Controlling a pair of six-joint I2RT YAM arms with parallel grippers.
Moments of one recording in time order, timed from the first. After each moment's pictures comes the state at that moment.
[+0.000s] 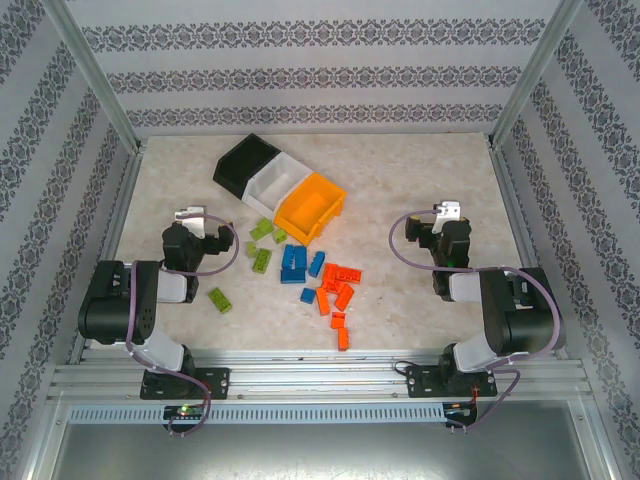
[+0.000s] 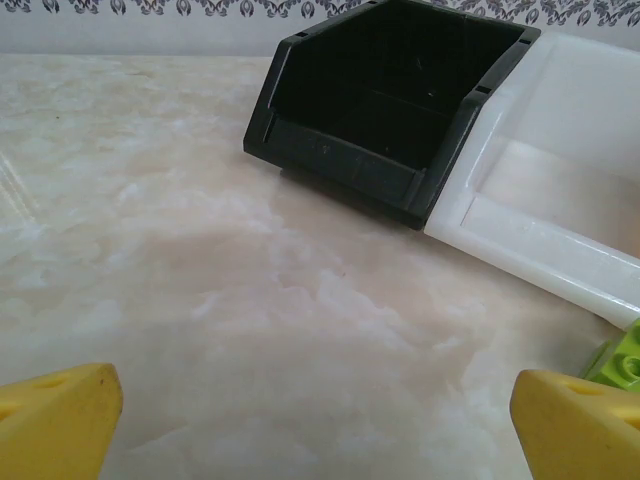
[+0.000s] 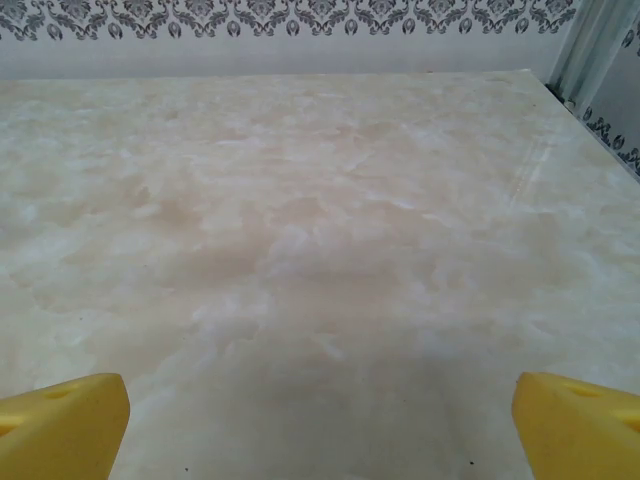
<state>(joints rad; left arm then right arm) 0.06 1.59 0.37 0.89 0.12 -0.02 0.02 1.51 0.37 0.80 0.06 0.04</state>
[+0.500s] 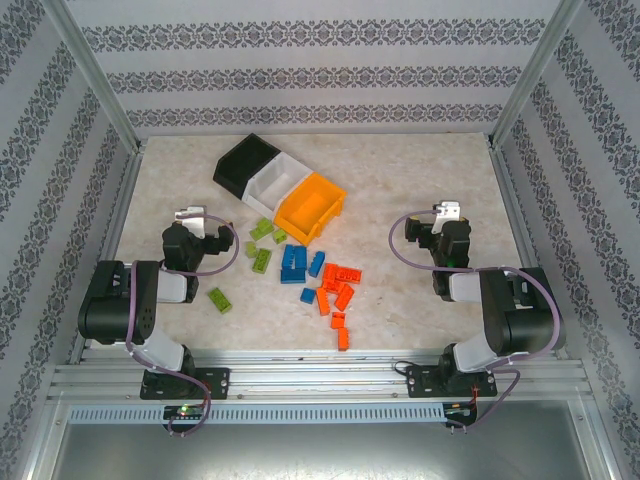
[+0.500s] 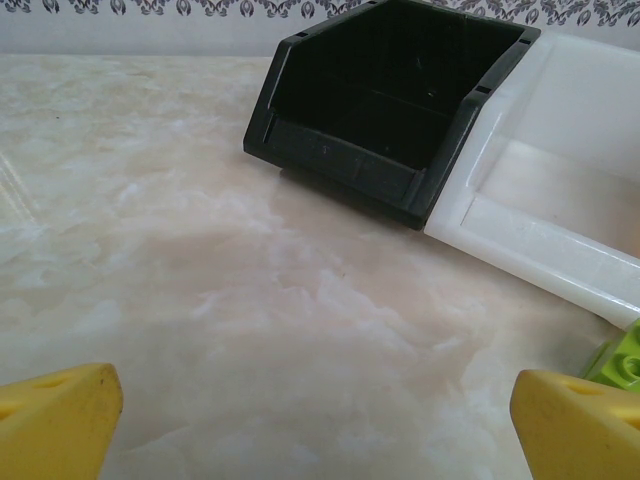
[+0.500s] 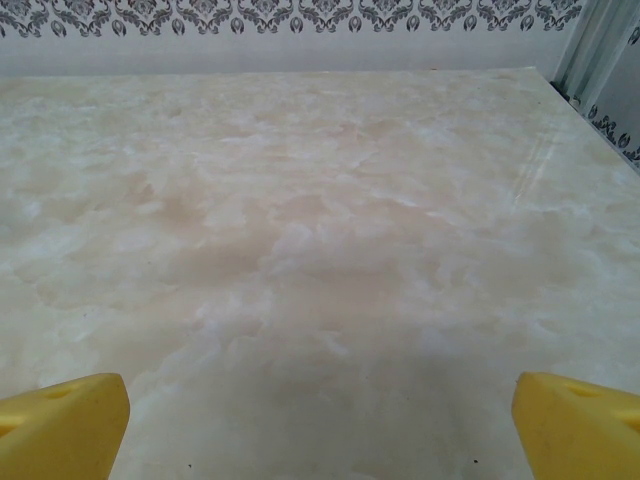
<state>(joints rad) 0.06 1.59 0.37 0.89 0.12 -0.02 0.02 1.51 0.37 0.79 0.06 0.04</state>
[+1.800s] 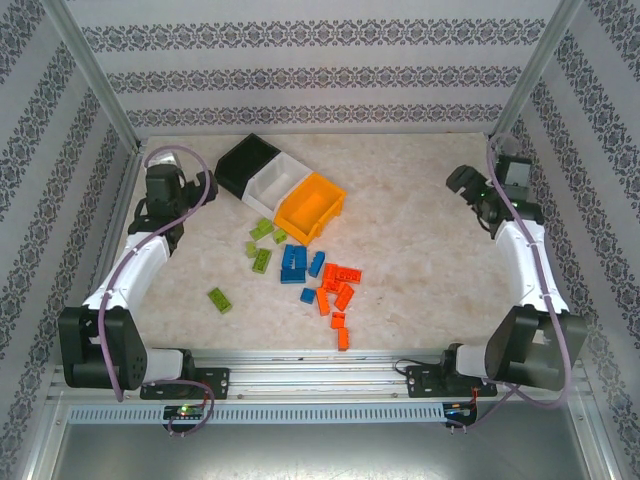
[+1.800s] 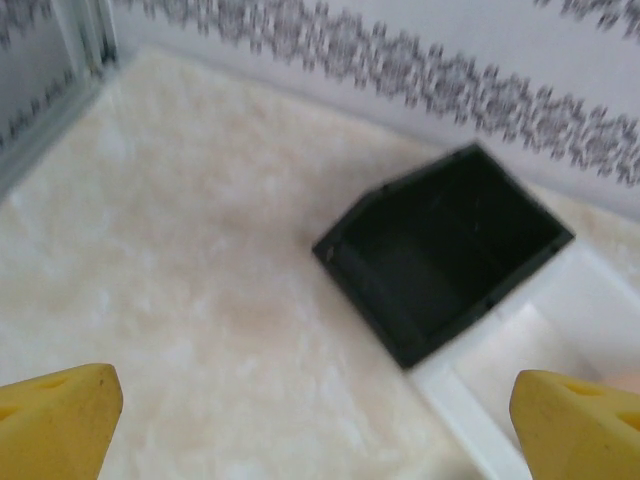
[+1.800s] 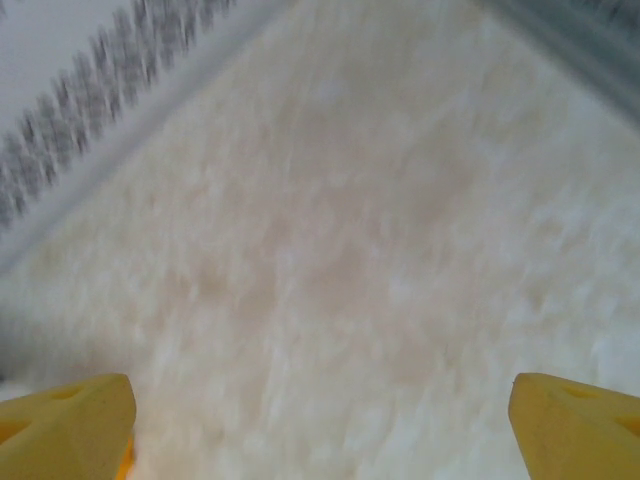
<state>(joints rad) 0.02 1.32 0.95 -0.18 -0.10 -0.36 -0.19 1.33 1.12 -0.56 -0.13 0.56</state>
